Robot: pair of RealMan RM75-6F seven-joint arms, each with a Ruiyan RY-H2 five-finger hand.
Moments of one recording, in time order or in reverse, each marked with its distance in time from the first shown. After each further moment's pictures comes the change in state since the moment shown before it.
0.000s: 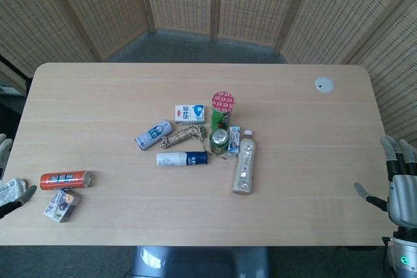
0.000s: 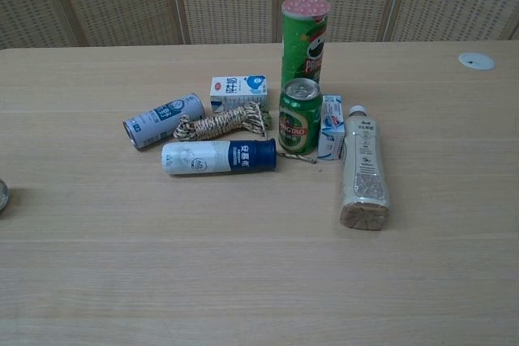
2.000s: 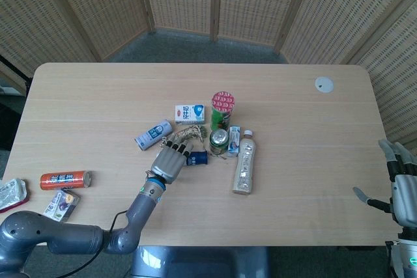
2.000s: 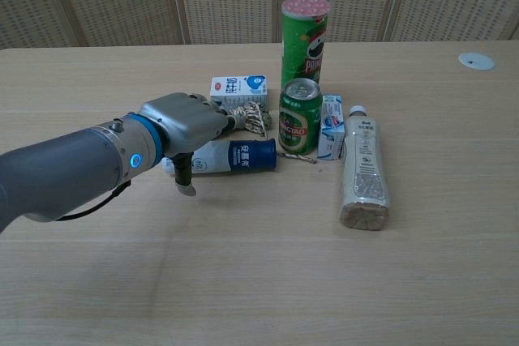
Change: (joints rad) left arm -0.941 -0.775 -0.072 0.292 -1.085 -0.712 0.972; right arm 0.001 0.083 -0.020 -0.029 0.024 -0.092 0.177
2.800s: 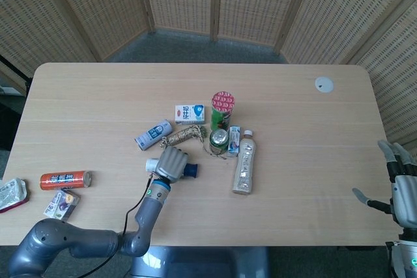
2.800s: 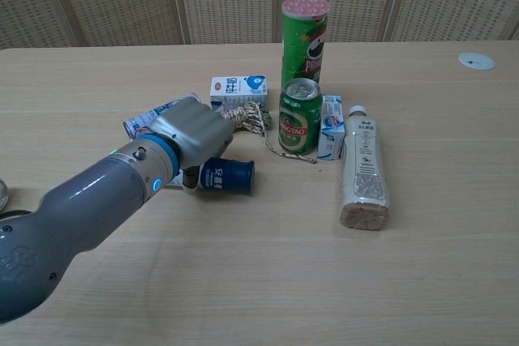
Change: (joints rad) left arm -0.001 -0.159 0.051 0.220 0.114 0.092 0.004; right arm -0.001 0.015 -0.006 -0.004 -0.006 -0.002 0.034
